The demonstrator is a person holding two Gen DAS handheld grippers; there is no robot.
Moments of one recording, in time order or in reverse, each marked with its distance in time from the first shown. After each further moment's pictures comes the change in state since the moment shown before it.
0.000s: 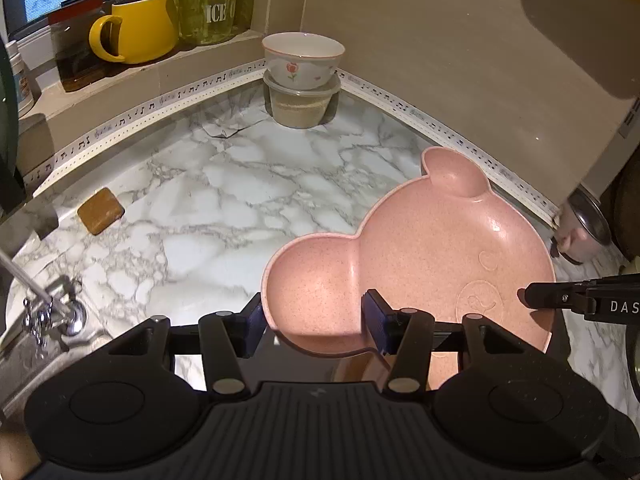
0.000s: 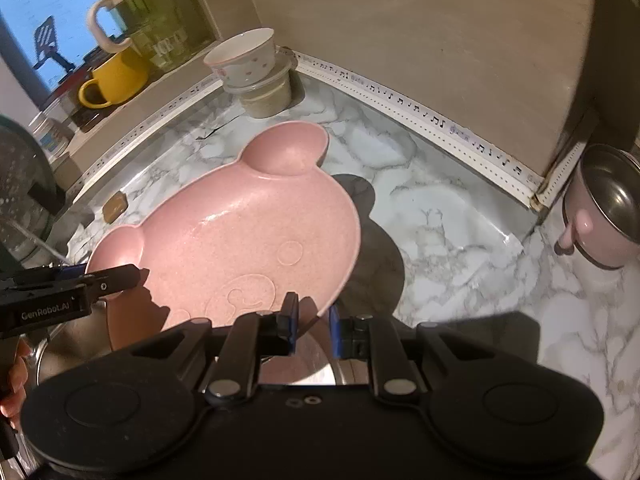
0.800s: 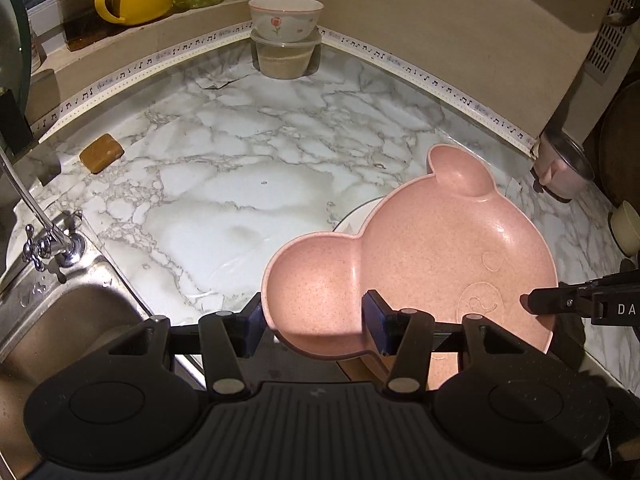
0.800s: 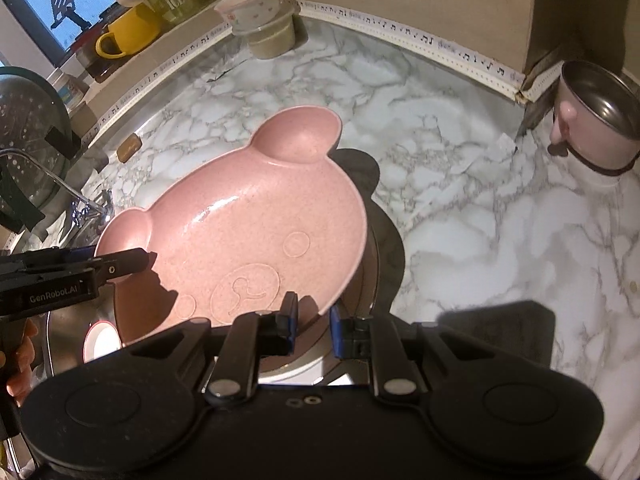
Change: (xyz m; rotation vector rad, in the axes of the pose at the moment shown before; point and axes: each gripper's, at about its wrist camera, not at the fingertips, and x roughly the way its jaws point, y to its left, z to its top) left arm -0.017 -0.007 -0.065 0.040 0.060 -0.013; right arm -0.018 -0.004 -0.072 0.028 0.093 0.031
